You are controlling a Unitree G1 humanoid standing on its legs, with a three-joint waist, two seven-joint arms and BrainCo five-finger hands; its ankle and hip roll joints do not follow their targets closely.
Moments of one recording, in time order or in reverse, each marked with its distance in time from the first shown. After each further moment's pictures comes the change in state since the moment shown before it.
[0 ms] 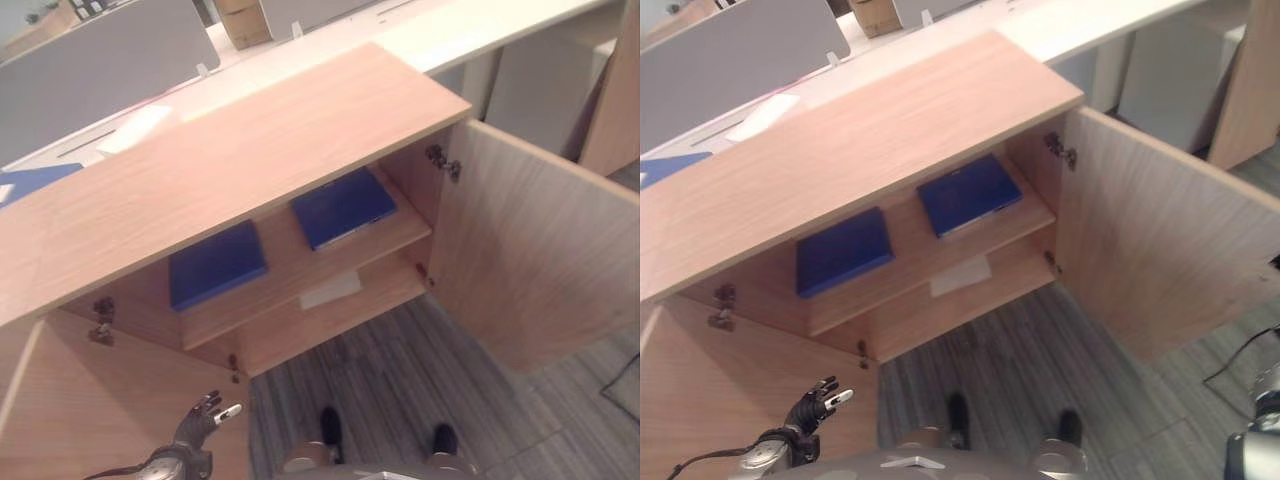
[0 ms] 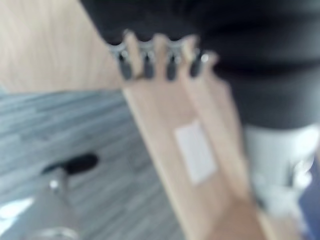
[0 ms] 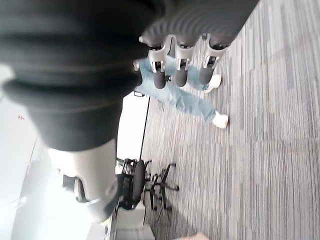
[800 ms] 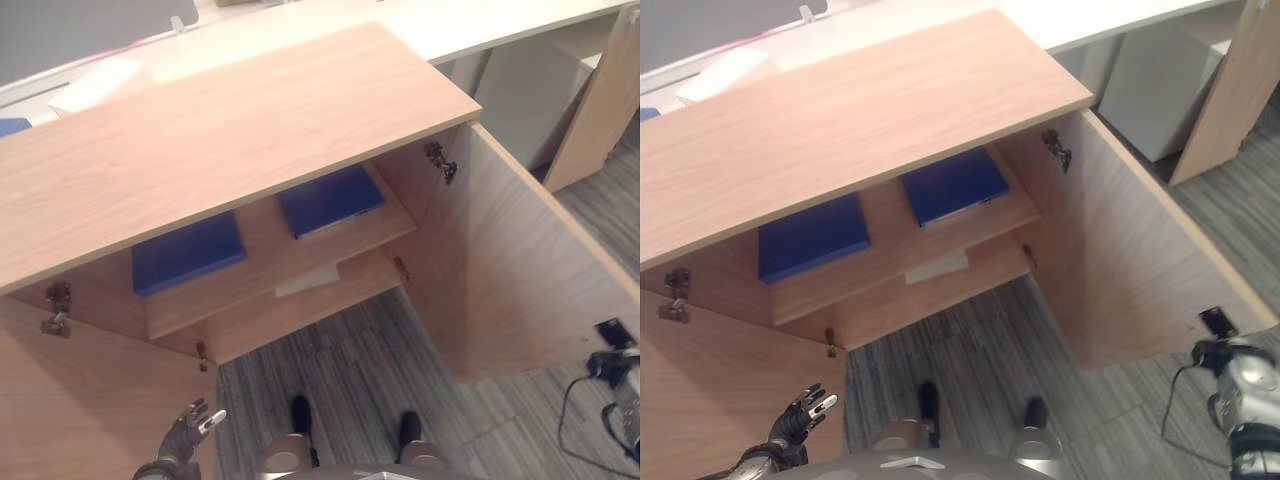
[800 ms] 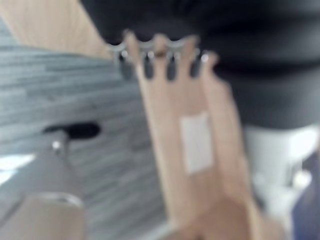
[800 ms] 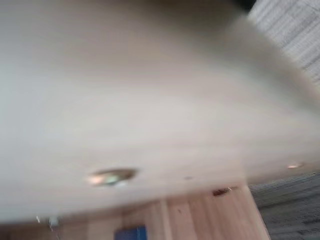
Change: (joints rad) left arm 0.059 -0.035 0.163 0.003 -0.028 -0.050 -0.074; right arm 0.320 0.203 0.147 -0.337 -0.204 0.078 0.759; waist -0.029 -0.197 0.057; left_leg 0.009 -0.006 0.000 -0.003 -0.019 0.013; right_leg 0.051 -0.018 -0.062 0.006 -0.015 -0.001
